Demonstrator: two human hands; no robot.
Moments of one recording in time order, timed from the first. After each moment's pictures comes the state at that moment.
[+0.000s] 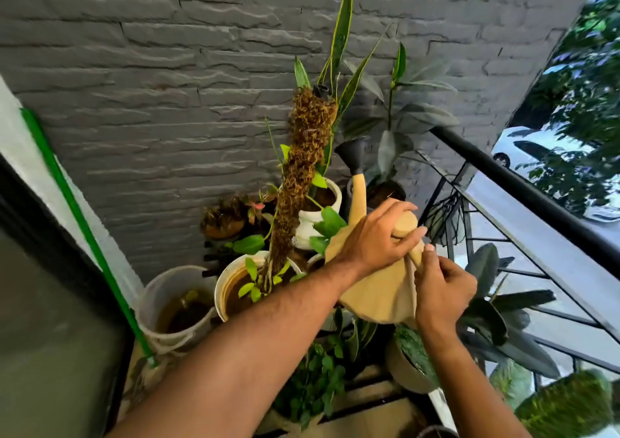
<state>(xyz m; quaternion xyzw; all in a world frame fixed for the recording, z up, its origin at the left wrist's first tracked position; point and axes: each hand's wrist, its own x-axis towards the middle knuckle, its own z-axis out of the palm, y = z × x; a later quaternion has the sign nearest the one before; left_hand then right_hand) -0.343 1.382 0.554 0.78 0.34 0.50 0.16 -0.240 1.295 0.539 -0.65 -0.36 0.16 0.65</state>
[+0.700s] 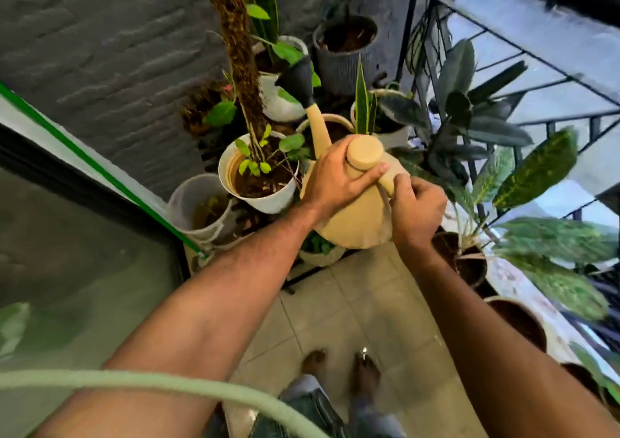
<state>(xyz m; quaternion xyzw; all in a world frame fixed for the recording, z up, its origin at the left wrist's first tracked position) -0.364 1.160 0.456 0.77 0.43 0.39 0.28 -0.244 1.071 0.453 -0.75 -0.31 0.20 0.55</state>
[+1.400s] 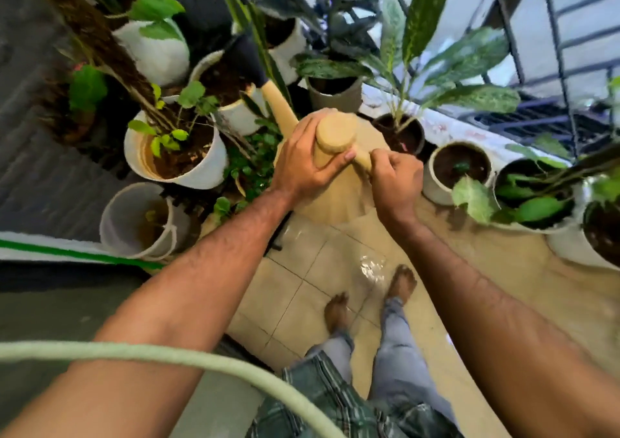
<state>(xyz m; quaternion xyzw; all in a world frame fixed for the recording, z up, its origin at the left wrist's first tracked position) -0.419 1.049 0.378 0.89 0.20 0.26 0.32 -0.325 0.907 0.389 -0.83 -0.14 0.14 0.52</state>
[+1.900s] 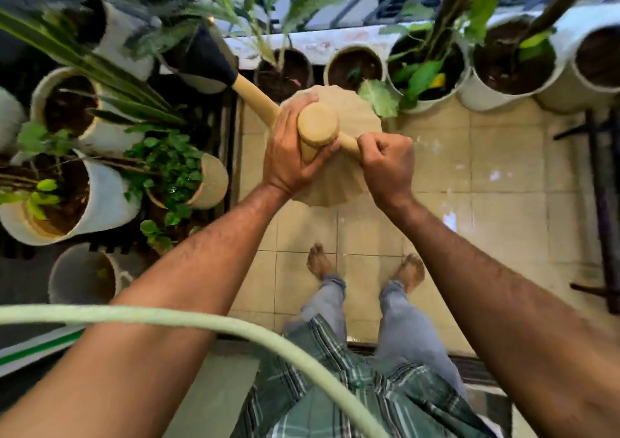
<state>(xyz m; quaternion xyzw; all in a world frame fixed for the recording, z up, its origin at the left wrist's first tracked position) -0.345 0.853 0.301 0.90 -0.02 0.19 0.38 -0.313 0.672 0.335 -0.84 -0.02 0.05 0.54</state>
